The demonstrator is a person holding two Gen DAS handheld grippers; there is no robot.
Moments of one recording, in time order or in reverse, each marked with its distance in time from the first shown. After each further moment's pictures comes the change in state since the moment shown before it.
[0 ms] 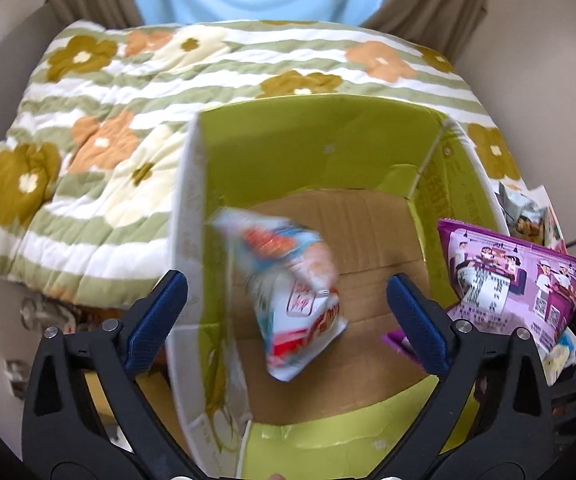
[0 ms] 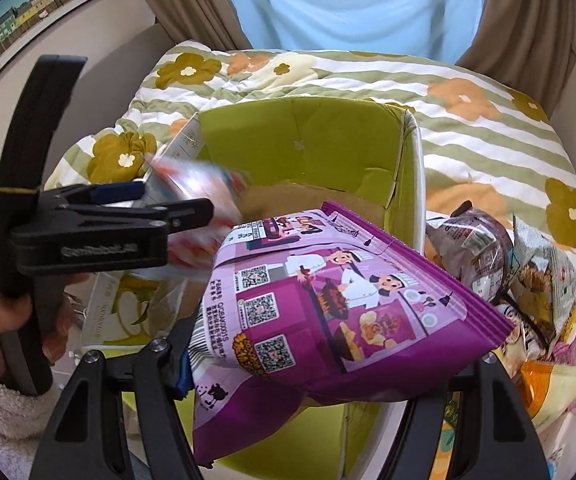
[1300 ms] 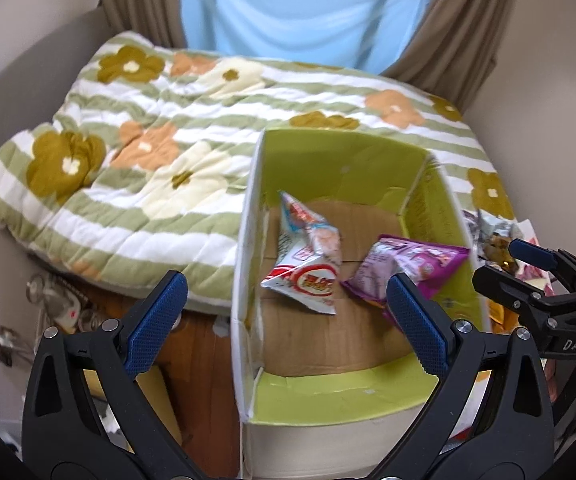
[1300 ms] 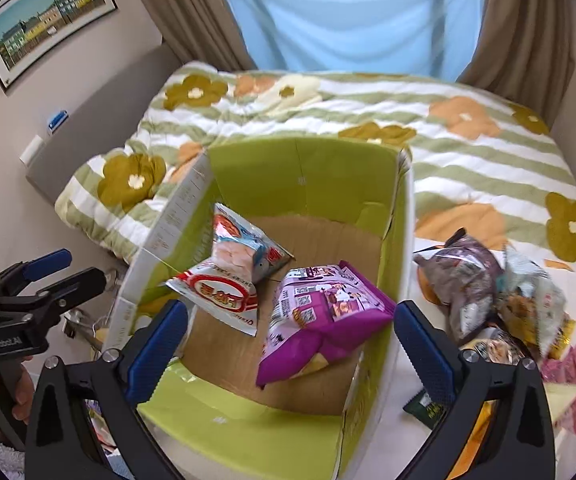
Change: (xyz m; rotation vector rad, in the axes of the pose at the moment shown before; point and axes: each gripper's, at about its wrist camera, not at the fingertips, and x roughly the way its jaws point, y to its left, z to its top) left arm -0.100 0.014 -0.057 -0.085 -0.164 0.019; right arm -0.046 0.001 0.005 0.030 -0.101 0.020
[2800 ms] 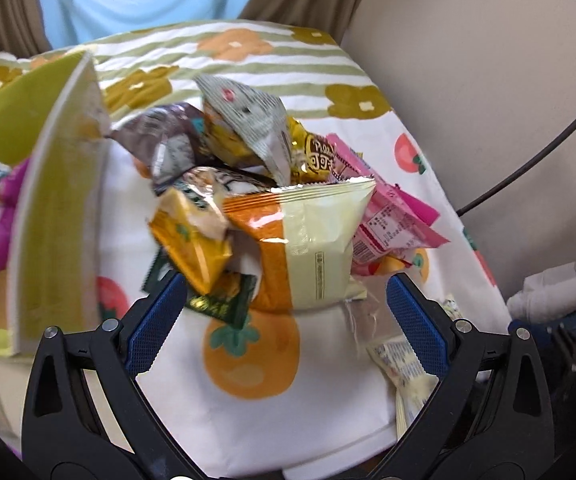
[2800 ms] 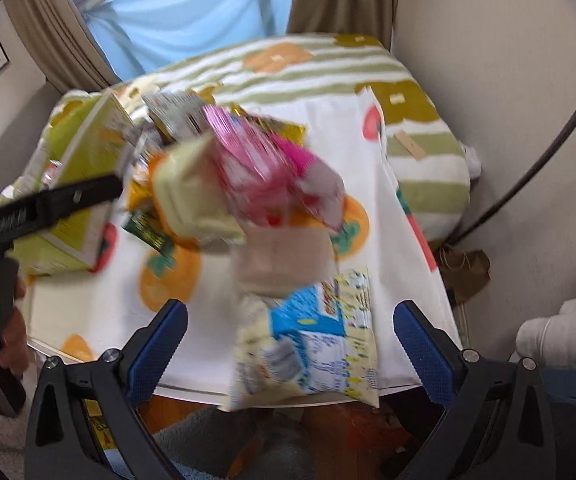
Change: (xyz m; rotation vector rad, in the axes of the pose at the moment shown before) left arm 0.096 -0.361 -0.119 0.200 0.121 -0.235; right arm -0.132 -0.262 -0.237 0.276 0.076 -0.281
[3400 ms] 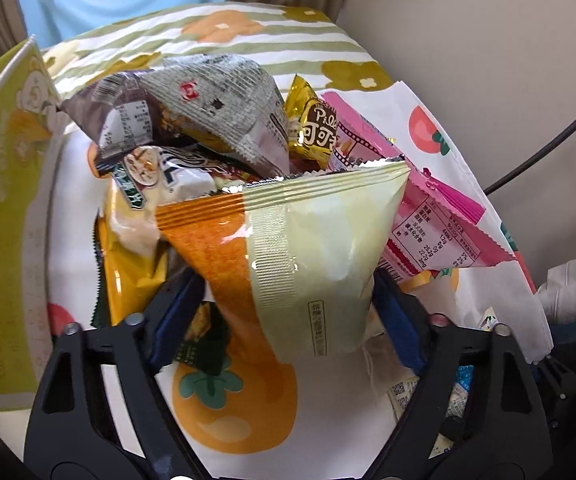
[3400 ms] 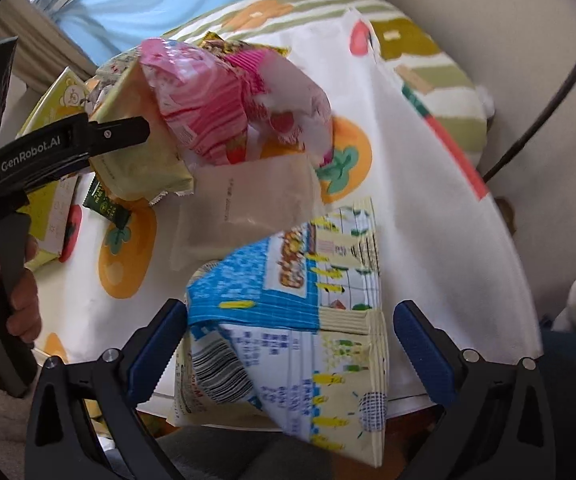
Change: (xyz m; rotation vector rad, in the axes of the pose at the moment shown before) left arm 0.074 -0.011 0.009 0.041 0.058 0.008; right arm 0.065 -0.038 -0.019 0.138 0.127 0.103
